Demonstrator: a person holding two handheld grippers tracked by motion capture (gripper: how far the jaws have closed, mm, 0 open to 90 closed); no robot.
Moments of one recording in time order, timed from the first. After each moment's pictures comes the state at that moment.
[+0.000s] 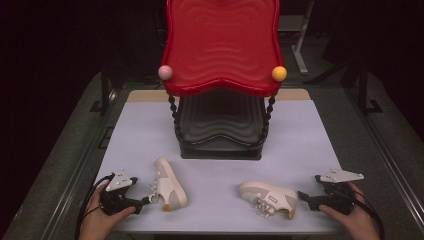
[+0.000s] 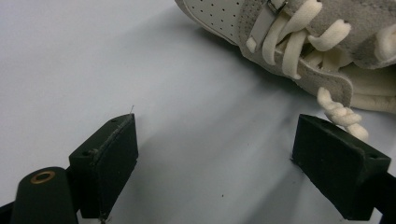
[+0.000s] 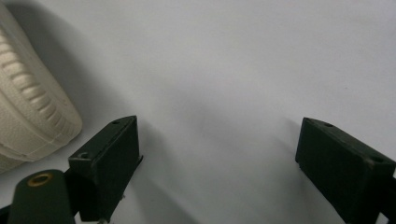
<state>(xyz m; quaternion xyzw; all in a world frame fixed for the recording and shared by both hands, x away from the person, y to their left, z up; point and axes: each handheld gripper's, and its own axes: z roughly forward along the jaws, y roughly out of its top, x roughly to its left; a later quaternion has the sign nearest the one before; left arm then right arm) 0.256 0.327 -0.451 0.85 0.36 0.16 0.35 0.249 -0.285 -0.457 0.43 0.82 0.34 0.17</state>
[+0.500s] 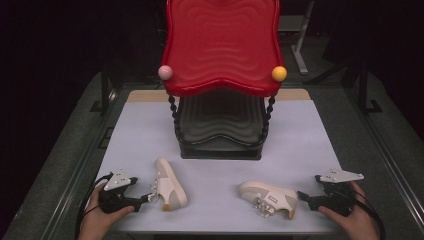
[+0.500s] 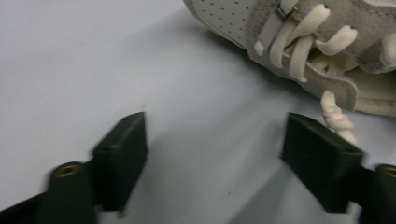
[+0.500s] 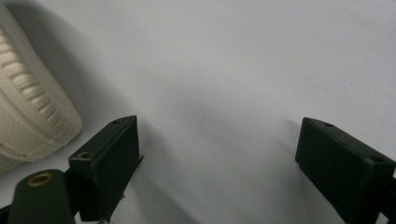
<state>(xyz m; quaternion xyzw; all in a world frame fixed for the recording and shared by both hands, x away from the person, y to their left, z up) 0.256 0.333 -0.448 0.84 0.36 0.16 0.36 0.249 -0.285 -0.457 0.43 0.82 0.34 0.17</state>
